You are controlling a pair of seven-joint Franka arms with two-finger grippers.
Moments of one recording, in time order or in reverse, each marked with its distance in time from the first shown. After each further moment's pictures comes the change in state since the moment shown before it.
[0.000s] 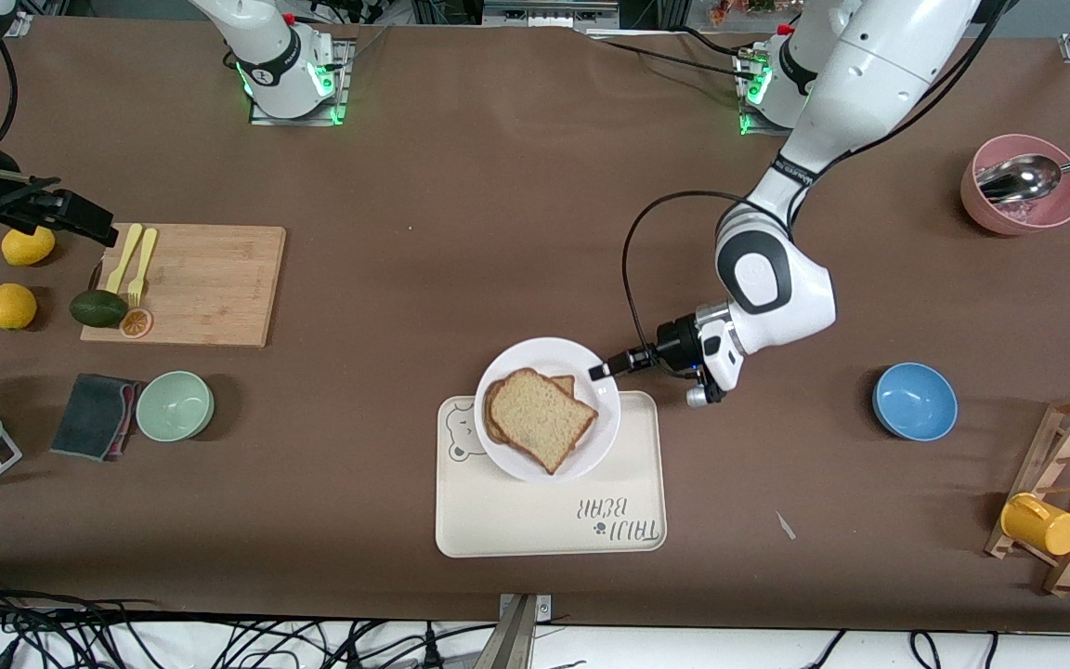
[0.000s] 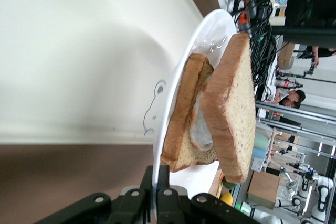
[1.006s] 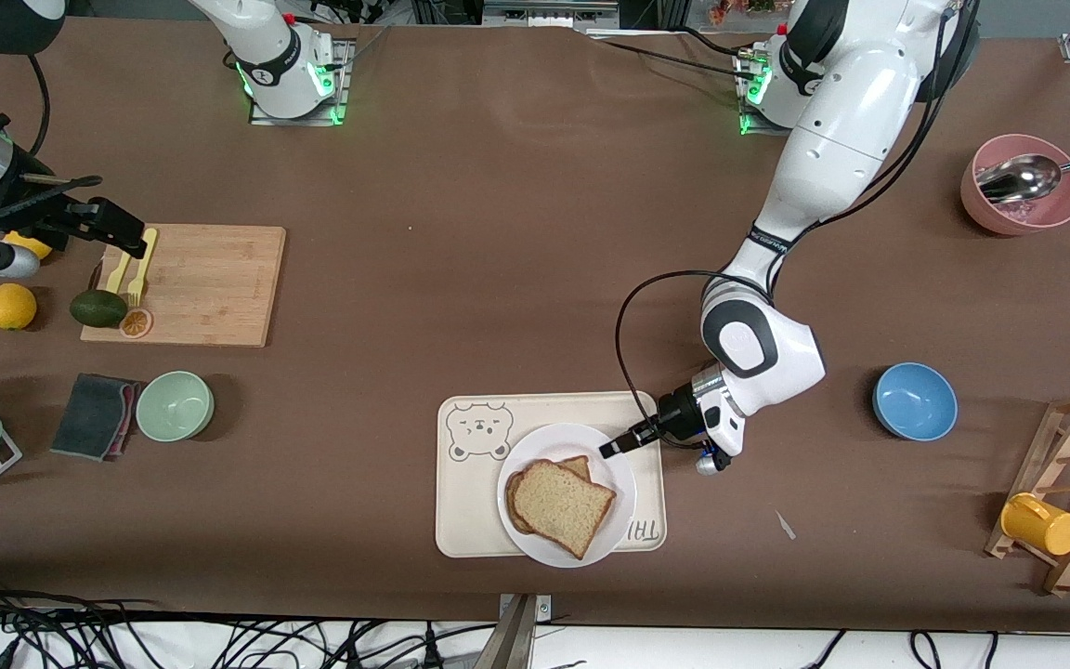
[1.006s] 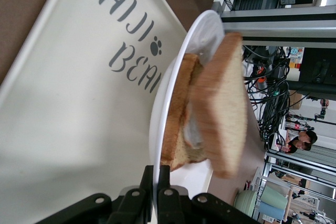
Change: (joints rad) left arm -0.104 0.271 0.129 0.330 0.000 0.081 -0.078; right arm 0.008 -0.034 0.030 -0.088 0.011 0.125 -0.011
